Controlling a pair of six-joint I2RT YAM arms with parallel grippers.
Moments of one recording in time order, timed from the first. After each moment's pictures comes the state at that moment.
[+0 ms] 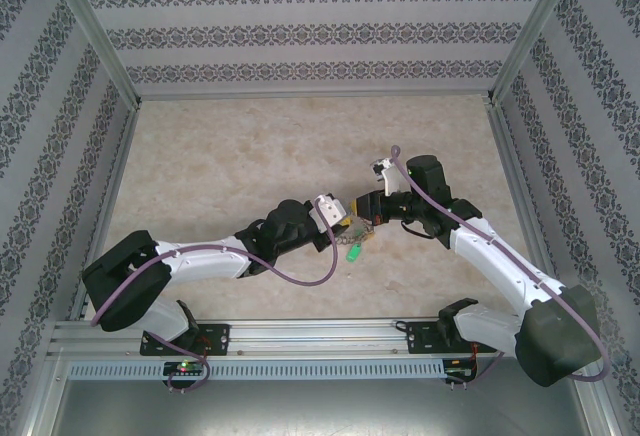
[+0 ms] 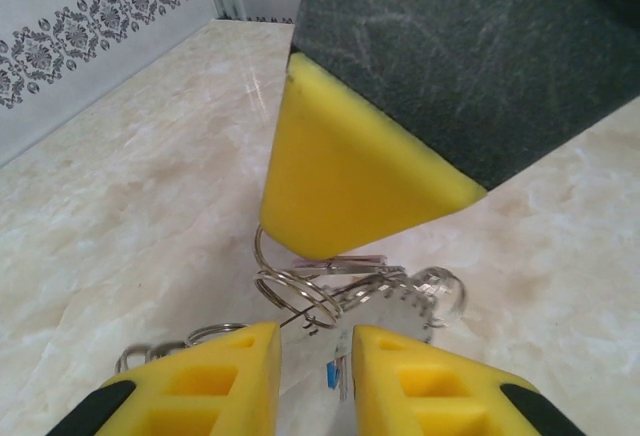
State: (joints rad) left arm -0.91 1.49 0.68 0.50 0.02 0.18; right arm 0.38 1.13 0.75 -0.29 -0.68 0.33
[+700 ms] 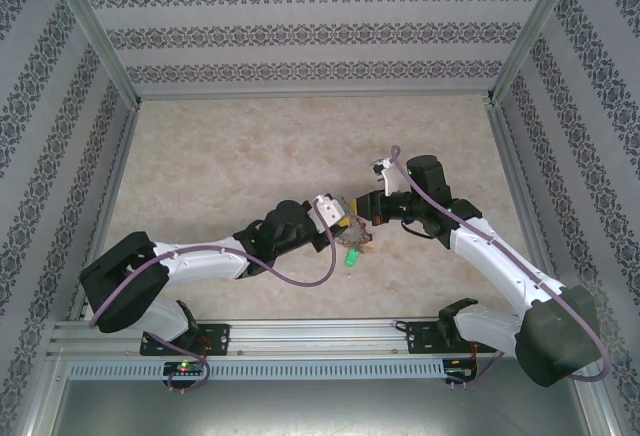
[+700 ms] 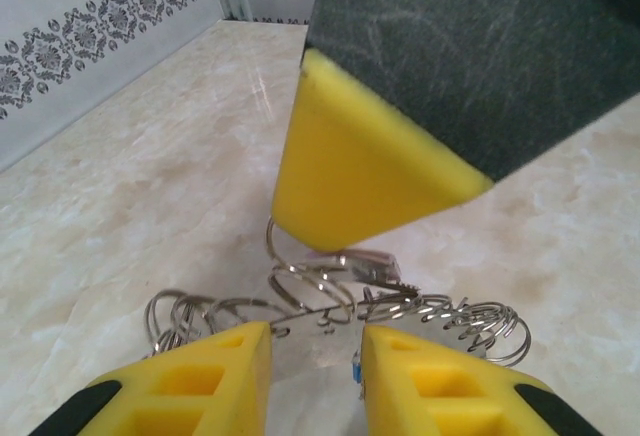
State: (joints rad) left arm -0.91 1.47 0.66 0.50 0.00 0.18; right arm 0.38 1.13 0.75 -0.29 -0.68 0.33
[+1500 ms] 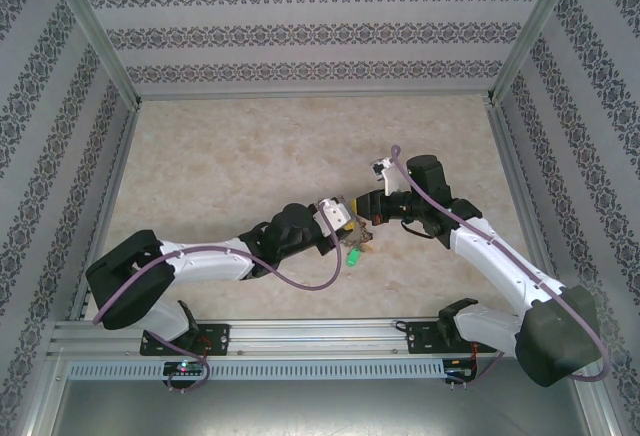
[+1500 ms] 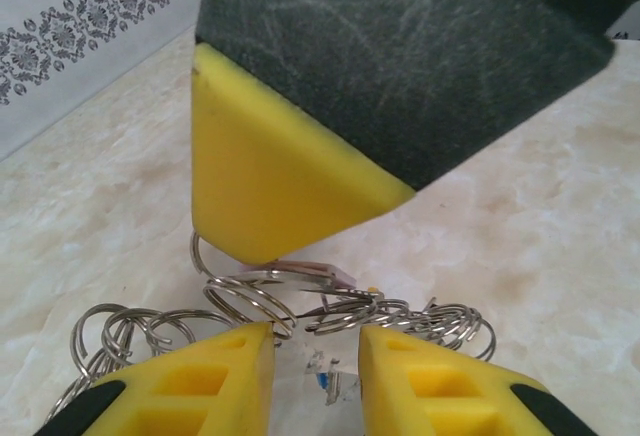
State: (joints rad) left arm -0.94 1.51 0.69 0.50 -0.02 0.18; right arm 0.38 1.13 0.75 -0.29 -0.68 0.33
